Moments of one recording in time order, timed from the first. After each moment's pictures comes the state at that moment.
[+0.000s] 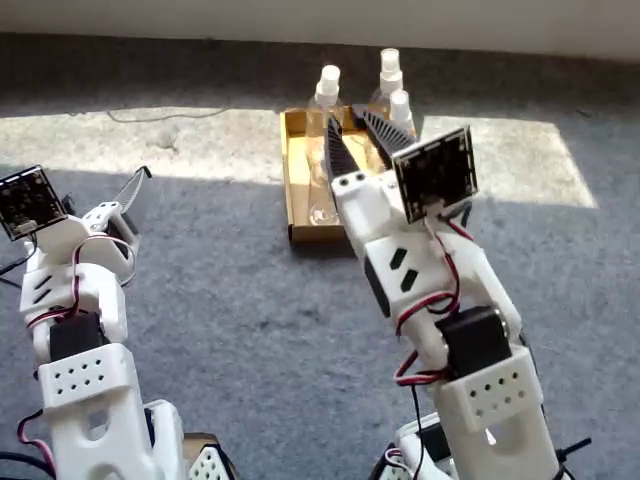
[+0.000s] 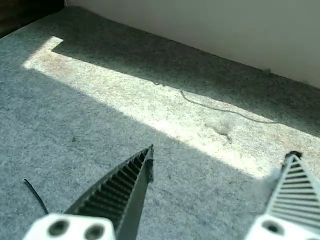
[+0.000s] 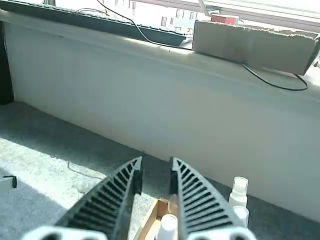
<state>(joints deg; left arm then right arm) -26.5 -58.2 66.3 21.7 11.0 -25.4 -56.4 36.8 28.8 9.4</state>
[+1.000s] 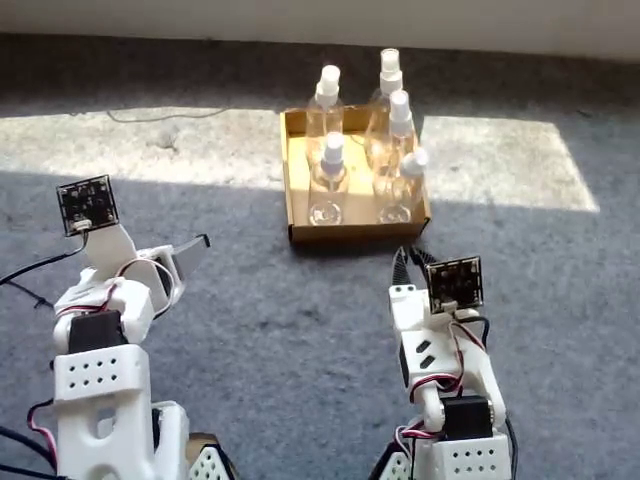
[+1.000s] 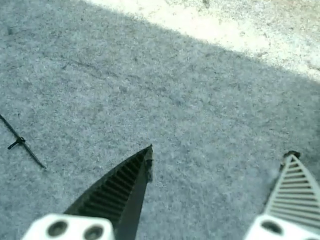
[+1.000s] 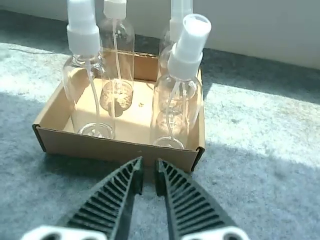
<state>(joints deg) -17.8 -58.3 66.3 47.7 11.2 -8.4 -104.5 95.7 35.3 9.3</state>
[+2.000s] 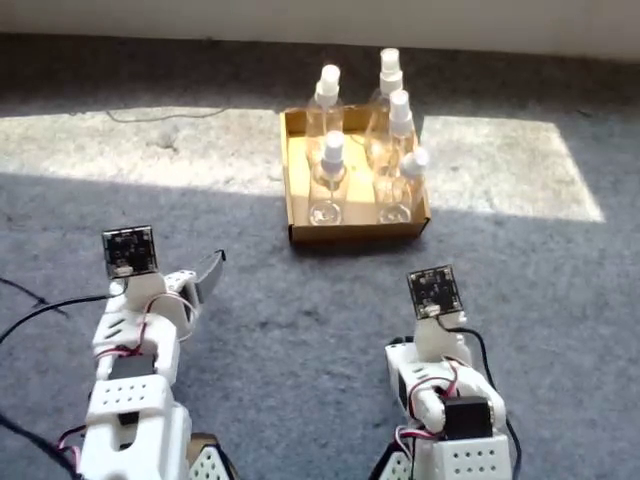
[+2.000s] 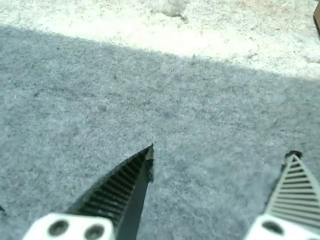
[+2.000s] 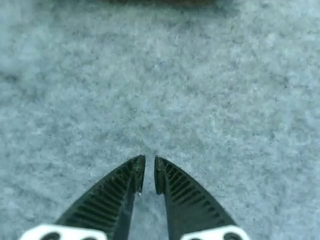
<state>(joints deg) -14.8 -58.3 95.7 6.1 5.8 -8.3 -104.5 95.7 70.9 9.4</state>
